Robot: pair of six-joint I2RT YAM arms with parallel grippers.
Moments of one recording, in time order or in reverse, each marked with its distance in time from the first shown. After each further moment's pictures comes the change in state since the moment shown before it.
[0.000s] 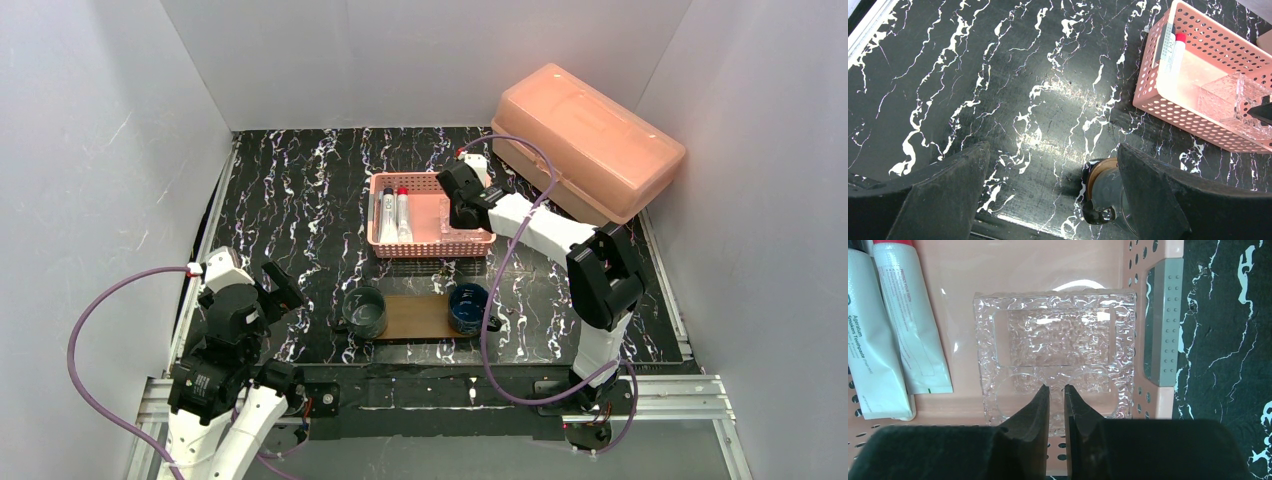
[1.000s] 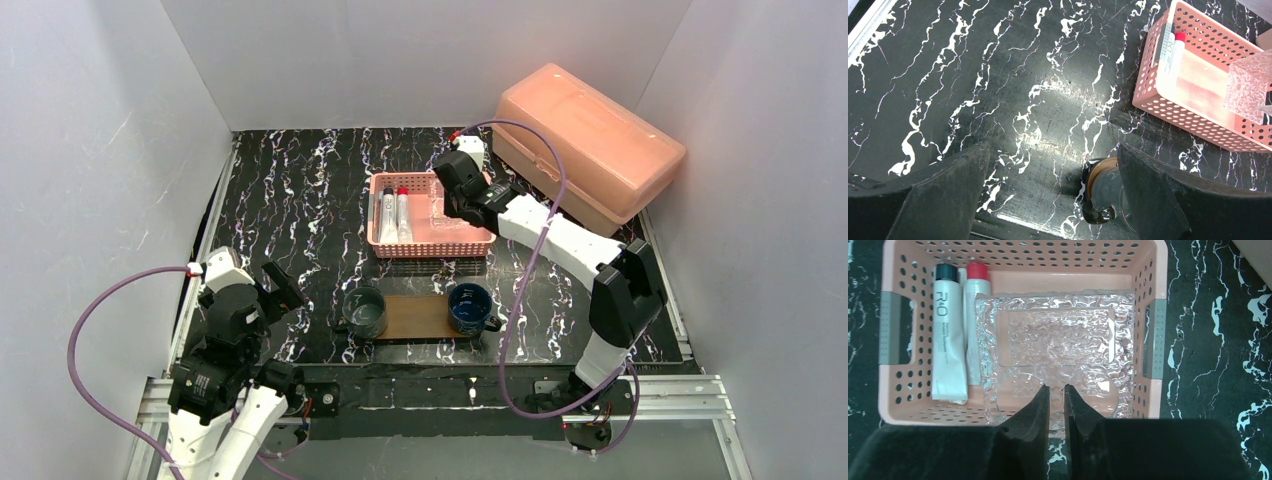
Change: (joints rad) left arm 0.001 0.000 0.000 0.000 0.003 0.000; right arm 0.057 -0.119 0.048 -0.003 0.053 -0.055
